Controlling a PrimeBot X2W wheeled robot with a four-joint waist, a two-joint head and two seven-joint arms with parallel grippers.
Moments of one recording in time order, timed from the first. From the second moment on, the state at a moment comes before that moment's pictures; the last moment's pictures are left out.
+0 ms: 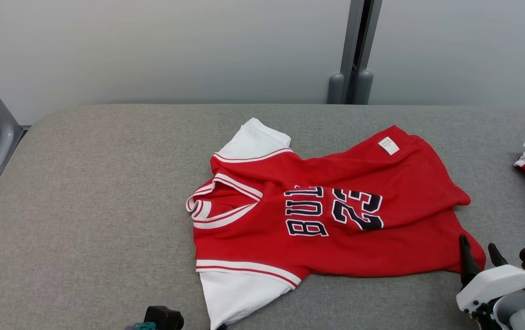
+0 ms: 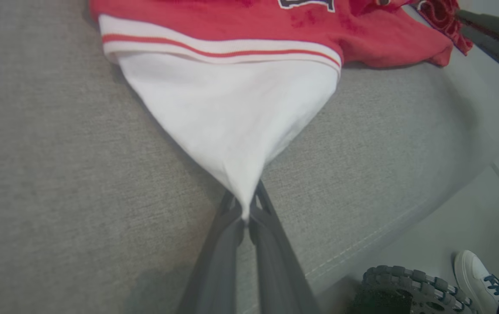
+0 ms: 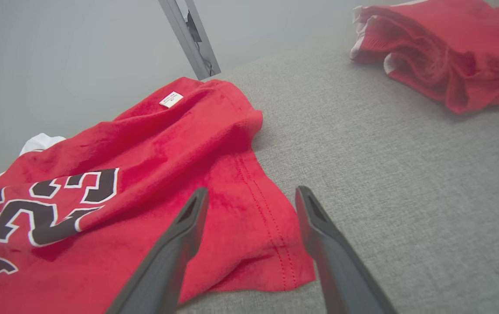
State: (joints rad) left arm -0.15 0.29 -0.83 0.52 -0.82 -0.13 -0.08; right arm -0.35 -0.15 0.01 0.92 0.48 0.13 -0.24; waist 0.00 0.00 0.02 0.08
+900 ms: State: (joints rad) left arm -0.19 0.41 -0.76 0.27 -1.00 -0.13 -0.24; right arm -0.34 -0.12 -0.04 1.08 0.60 0.13 -0.22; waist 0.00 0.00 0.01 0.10
